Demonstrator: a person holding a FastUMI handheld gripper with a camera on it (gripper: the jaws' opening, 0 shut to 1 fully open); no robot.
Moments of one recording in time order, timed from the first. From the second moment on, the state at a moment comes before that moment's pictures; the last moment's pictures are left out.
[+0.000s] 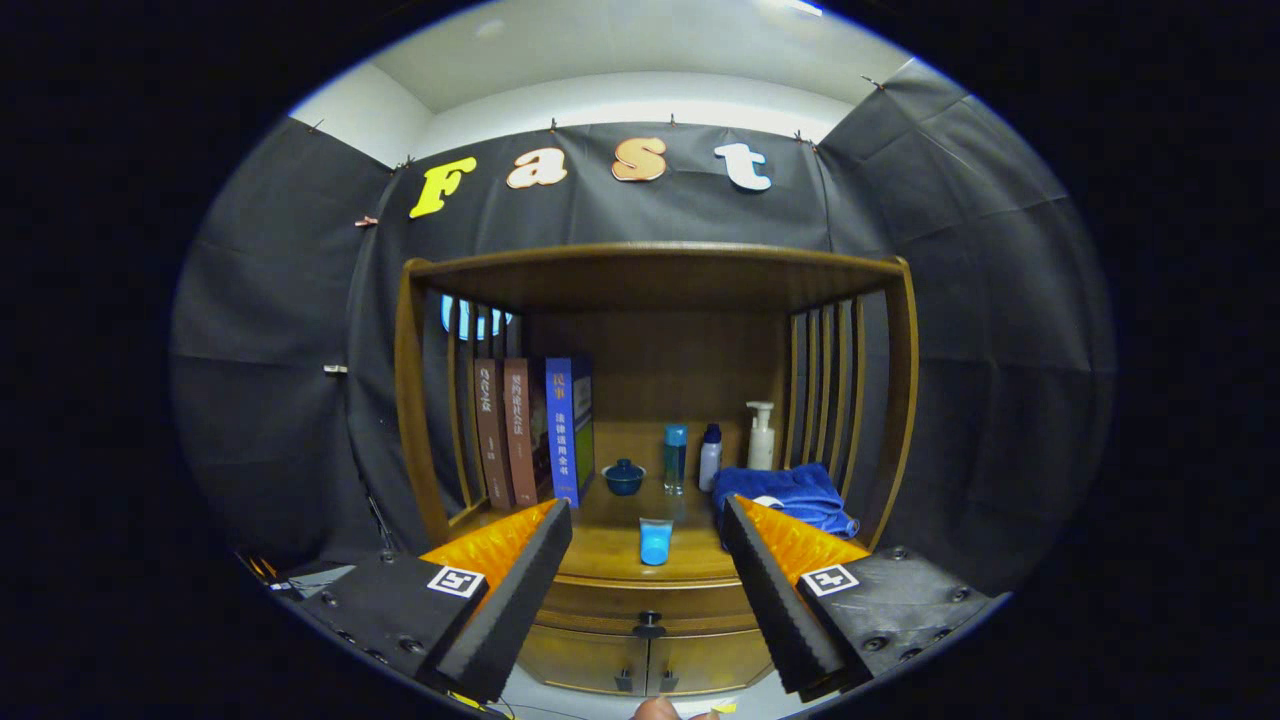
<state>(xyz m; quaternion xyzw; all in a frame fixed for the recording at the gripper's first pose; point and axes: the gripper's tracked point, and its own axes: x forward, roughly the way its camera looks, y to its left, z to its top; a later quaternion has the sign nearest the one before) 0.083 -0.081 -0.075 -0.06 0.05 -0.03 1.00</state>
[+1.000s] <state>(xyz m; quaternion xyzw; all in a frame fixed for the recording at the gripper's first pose) 0.045 -0.065 -0.024 -0.06 0.03 -0.03 1.00</state>
